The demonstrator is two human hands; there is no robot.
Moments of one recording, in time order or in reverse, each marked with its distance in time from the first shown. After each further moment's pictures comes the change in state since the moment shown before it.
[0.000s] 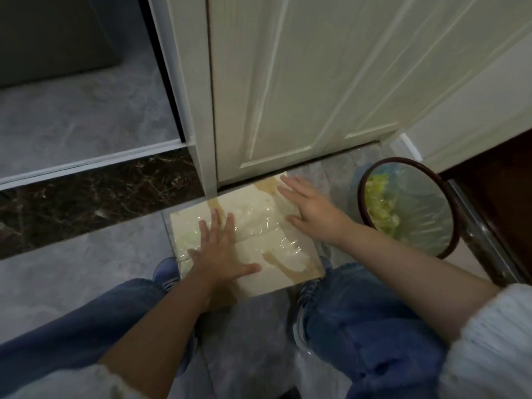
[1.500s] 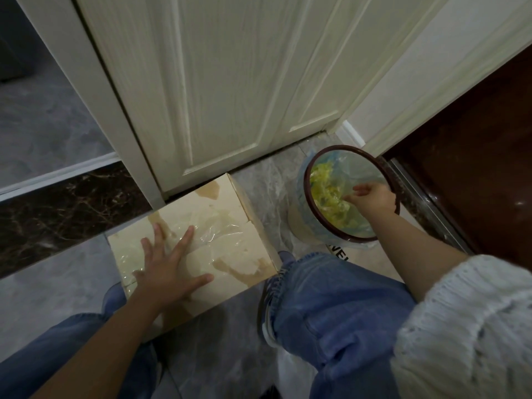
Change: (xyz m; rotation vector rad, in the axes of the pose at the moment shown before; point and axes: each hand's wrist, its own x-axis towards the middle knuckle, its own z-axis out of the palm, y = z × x) left_hand 0.003 -0.010 0.008 0.015 0.044 0.072; right_hand -0.111 0.144 -0.065 0.342 0.503 1.237
